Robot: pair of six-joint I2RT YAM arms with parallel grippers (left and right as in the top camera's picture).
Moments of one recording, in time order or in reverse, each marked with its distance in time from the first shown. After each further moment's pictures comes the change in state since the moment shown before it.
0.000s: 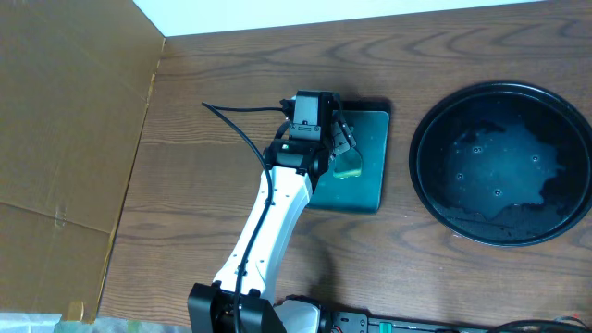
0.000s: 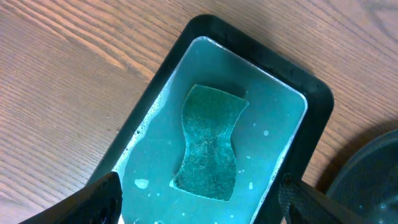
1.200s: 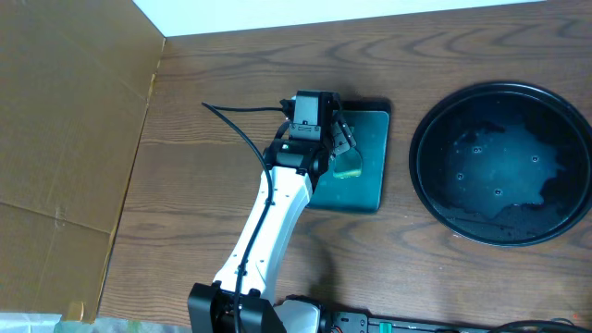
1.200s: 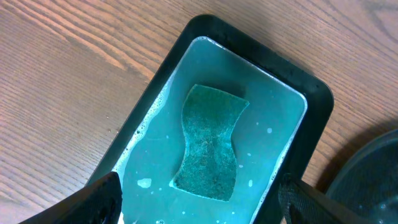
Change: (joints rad) left arm 0.000 0.000 0.000 0.000 0.000 0.000; right arm 0.349 -0.692 -0.061 -0.661 -0.023 -0.106
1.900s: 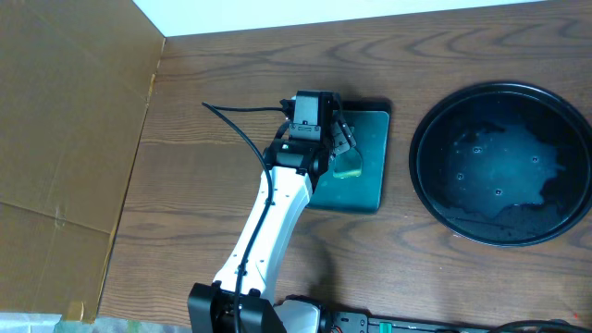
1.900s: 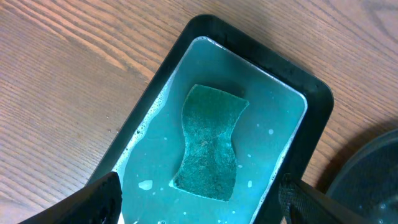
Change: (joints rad) left arm 0.000 0.000 0.000 0.000 0.000 0.000; right arm 0.087 -0.012 -0.019 -0.156 -0.031 -0.024
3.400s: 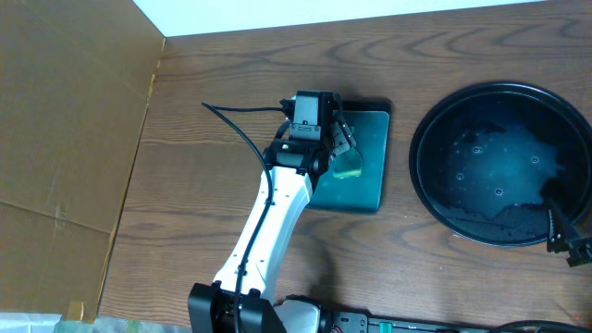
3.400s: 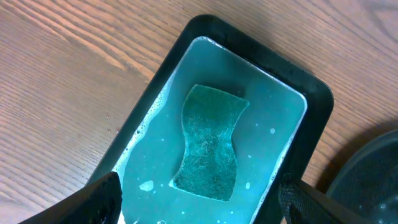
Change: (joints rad) left arm 0.000 0.000 0.000 0.000 0.000 0.000; right arm 0.255 -1.072 -1.076 1.218 -0.021 -0.146
